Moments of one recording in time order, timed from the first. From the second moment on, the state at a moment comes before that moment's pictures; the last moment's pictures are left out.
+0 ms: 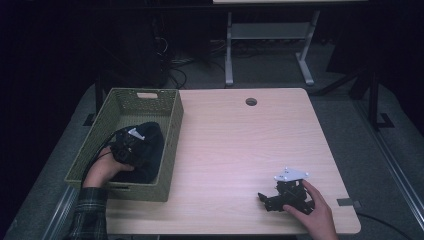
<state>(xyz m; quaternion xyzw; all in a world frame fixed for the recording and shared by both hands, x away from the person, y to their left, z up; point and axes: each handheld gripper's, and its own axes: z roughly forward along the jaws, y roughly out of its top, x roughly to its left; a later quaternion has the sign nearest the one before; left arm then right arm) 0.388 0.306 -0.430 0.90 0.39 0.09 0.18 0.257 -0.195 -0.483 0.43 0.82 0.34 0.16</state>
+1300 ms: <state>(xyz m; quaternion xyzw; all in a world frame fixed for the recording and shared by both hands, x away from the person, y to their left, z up) 0.372 0.343 -0.351 0.77 0.46 0.12 0.42 0.257 -0.195 -0.483 0.43 0.82 0.34 0.16</state>
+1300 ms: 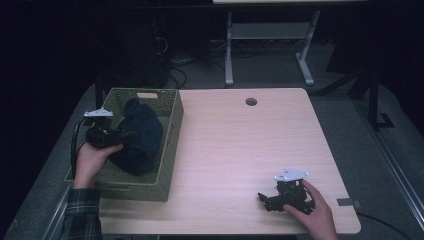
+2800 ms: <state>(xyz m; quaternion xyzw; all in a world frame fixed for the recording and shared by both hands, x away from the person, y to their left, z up) 0.338 0.278 -0.261 0.75 0.34 0.15 0.54 0.258 -0.195 -0.482 0.43 0.82 0.34 0.16</state>
